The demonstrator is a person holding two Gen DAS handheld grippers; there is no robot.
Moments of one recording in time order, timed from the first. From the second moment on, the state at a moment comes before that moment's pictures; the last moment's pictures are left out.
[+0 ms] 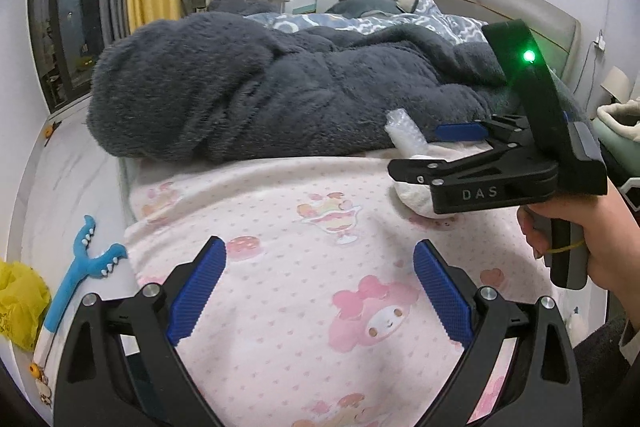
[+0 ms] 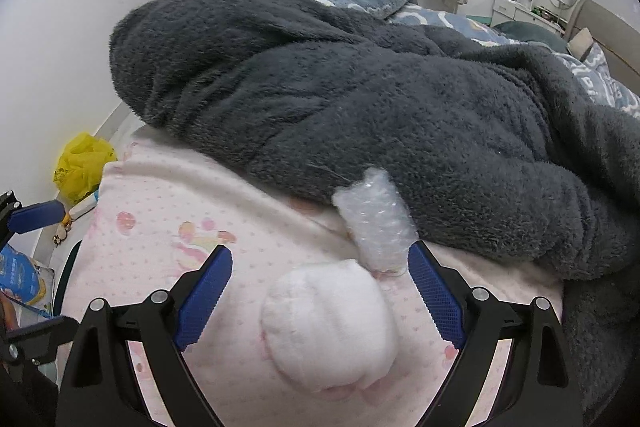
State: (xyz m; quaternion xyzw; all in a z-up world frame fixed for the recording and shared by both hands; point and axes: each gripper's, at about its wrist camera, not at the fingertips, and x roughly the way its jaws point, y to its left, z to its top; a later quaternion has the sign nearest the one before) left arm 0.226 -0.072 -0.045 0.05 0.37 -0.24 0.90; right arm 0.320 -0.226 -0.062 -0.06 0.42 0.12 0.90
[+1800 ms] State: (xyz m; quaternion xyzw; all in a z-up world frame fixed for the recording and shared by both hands) left arm 0.277 -0.204 -0.087 0.05 0.40 -0.35 0.85; right arm 0.325 -0.342 -0.053 0.05 0.39 0.12 0.91
